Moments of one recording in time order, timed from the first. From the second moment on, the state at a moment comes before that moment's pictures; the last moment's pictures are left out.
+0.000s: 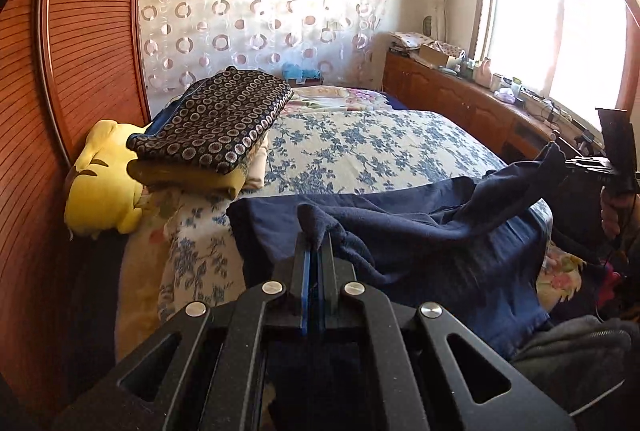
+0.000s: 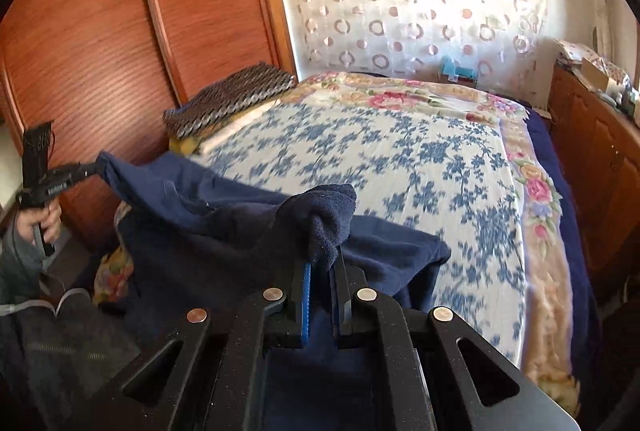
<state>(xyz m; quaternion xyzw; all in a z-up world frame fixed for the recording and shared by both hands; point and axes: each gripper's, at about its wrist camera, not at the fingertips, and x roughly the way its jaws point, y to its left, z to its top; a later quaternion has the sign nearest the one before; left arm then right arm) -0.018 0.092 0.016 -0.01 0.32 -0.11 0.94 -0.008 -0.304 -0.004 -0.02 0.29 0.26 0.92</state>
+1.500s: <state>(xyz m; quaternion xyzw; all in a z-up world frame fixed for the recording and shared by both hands) 0.084 0.097 -0.054 -0.01 0.39 -0.08 0.92 0.067 -0.309 -0.044 -0.01 0.35 0.14 0.93</state>
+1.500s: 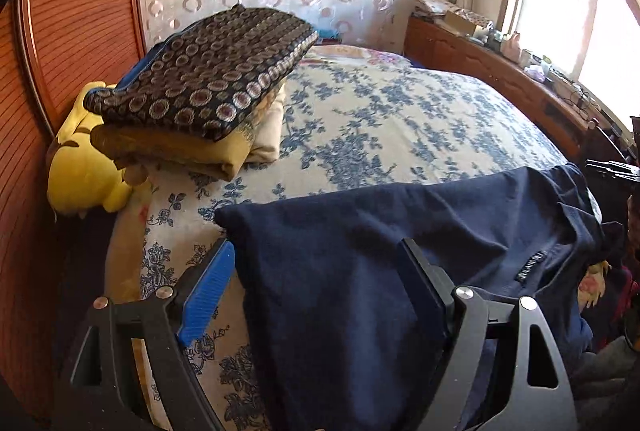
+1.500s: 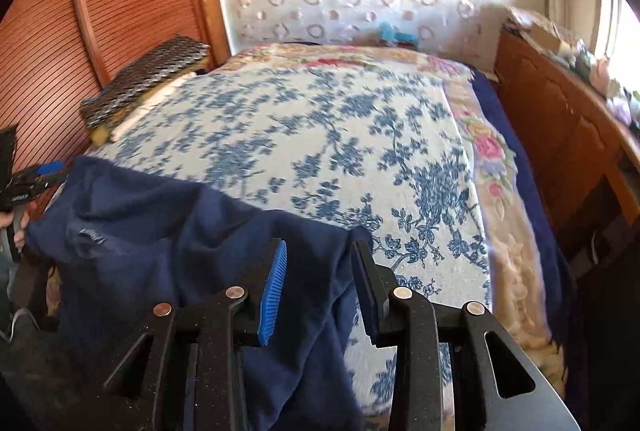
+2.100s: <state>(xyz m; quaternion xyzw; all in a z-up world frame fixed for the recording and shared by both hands) 0.080 0.101 -0.070 -0.01 0.41 -0.07 0.91 0.086 -0.314 -0.052 0.03 0.31 0.15 0.94</state>
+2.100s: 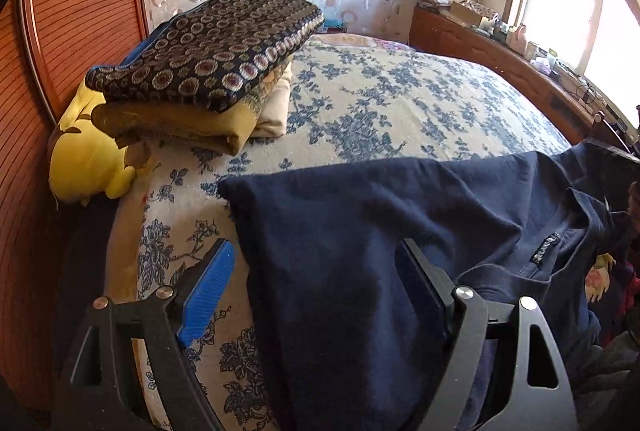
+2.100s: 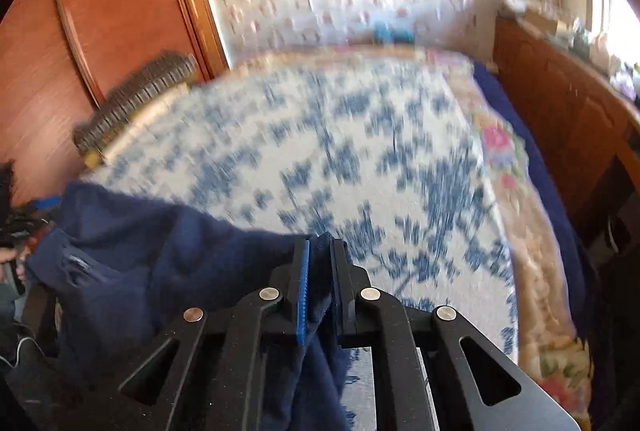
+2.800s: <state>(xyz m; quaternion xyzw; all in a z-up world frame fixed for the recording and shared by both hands) 0.115 0.126 -0.063 -0.03 0.40 -0.06 0.91 0.086 -0.326 -0.070 0.02 0.33 0.06 0.94</state>
